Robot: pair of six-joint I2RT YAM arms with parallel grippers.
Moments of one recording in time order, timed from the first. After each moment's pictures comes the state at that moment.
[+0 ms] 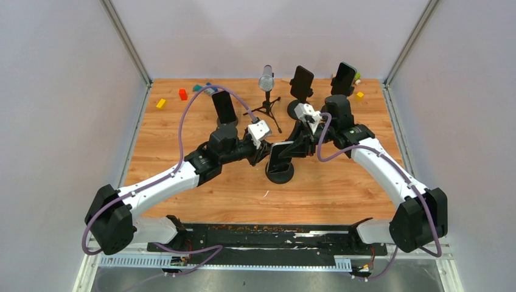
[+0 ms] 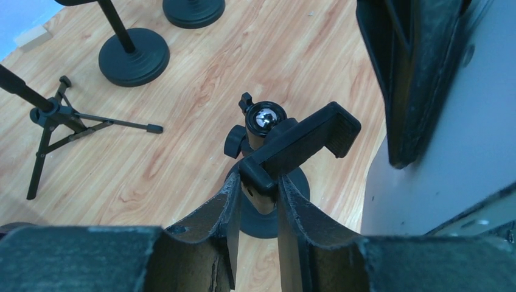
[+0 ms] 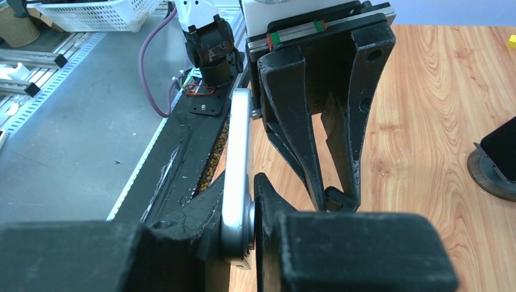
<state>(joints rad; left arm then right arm) -0.80 1.25 0.86 0.11 0.29 0.10 0.37 1.32 1.09 -0.32 -1.41 -0.46</state>
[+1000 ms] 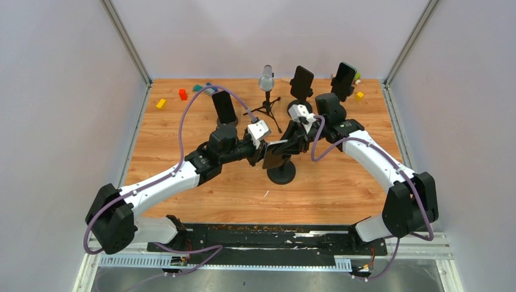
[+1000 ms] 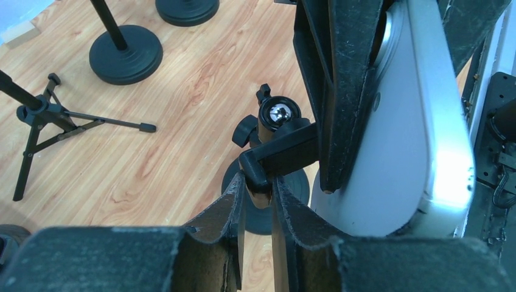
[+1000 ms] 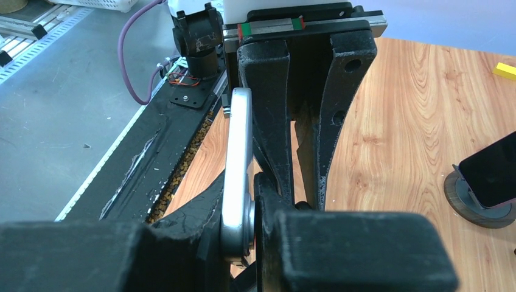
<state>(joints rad) -0.79 1.26 0.85 0.12 0.32 0.08 0.40 1.45 1.15 -0.34 -1.44 -0.65</state>
